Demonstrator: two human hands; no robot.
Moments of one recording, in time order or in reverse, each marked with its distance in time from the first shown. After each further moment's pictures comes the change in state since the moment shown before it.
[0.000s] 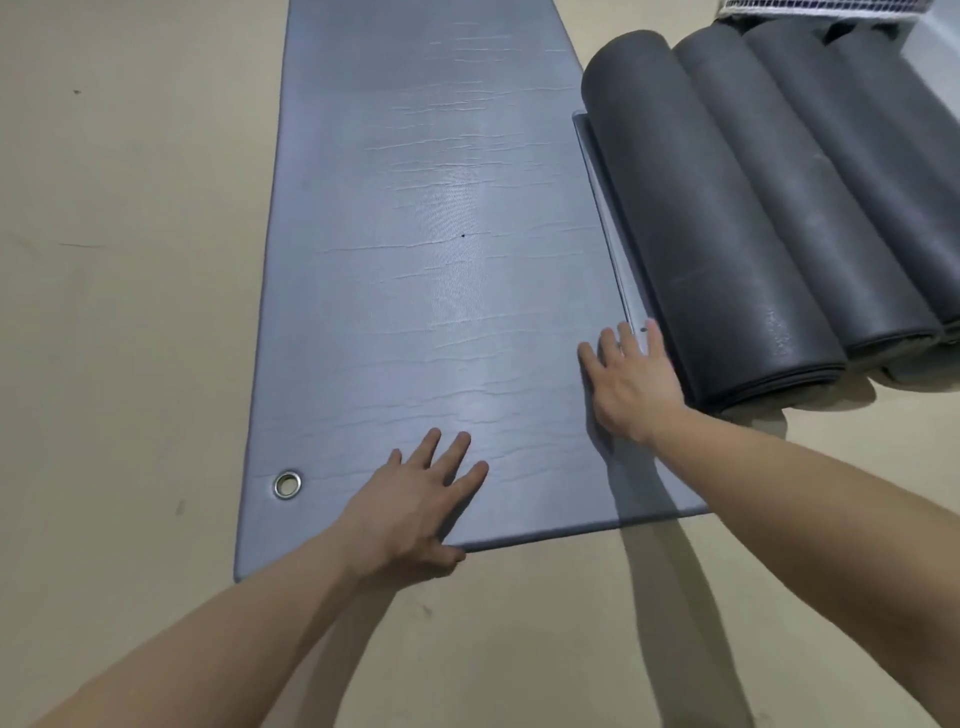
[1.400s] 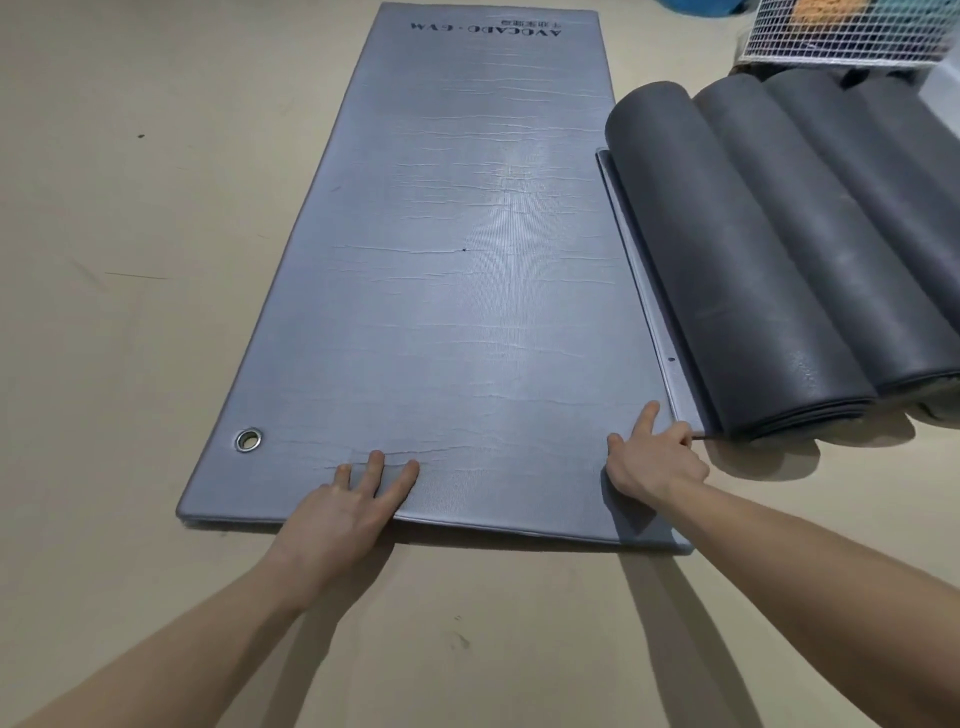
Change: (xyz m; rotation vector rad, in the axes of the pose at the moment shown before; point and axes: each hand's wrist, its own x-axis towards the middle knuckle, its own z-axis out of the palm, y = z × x) left_hand -0.056 -0.085 0.016 0.117 0.112 -0.253; right_hand -0.023 -0.049 0.003 0.593 -0.301 0.562
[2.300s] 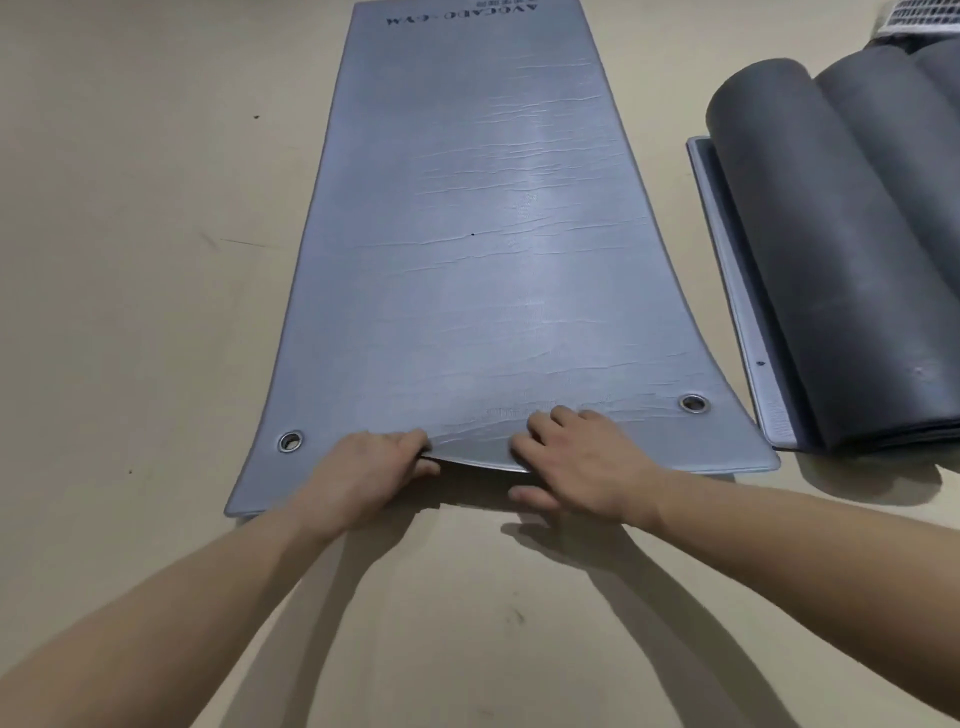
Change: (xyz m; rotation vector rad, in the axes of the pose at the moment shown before) left_hand -0.020 -0.033 -0.030 -0.219 0.004 -0.181; right_hand -0.075 -0.084 0.000 -0.399 0.399 -1.358
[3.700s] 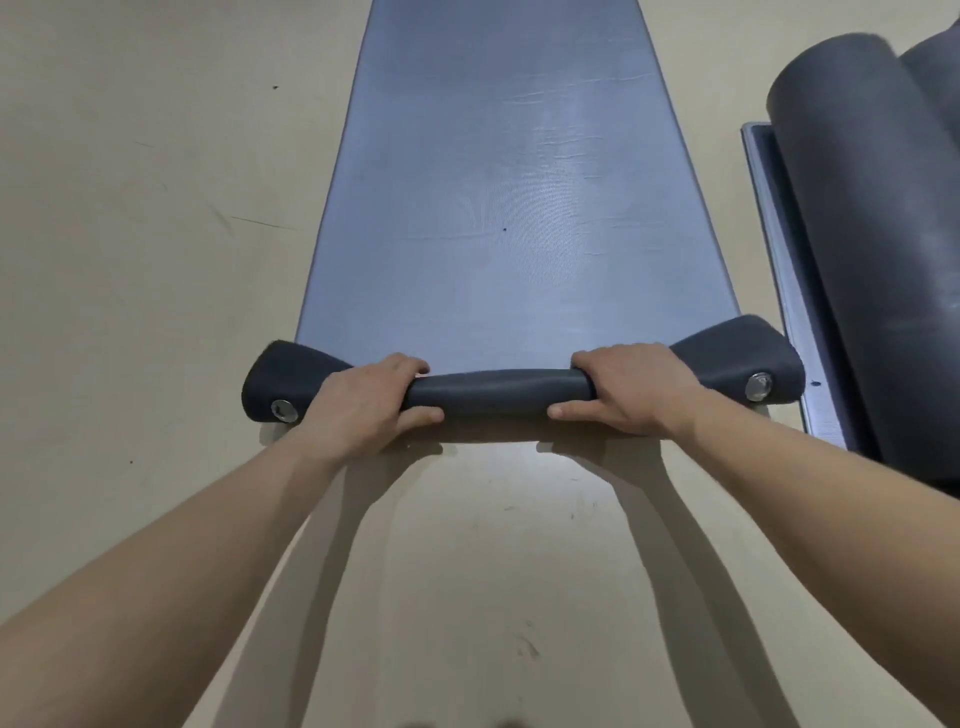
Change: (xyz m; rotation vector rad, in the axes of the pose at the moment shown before) left_hand 0.052 -0.050 -0.017 -0.059 0.099 -0.110; right_hand 0.063 0.086 -0.014 0.168 -0.161 0.227
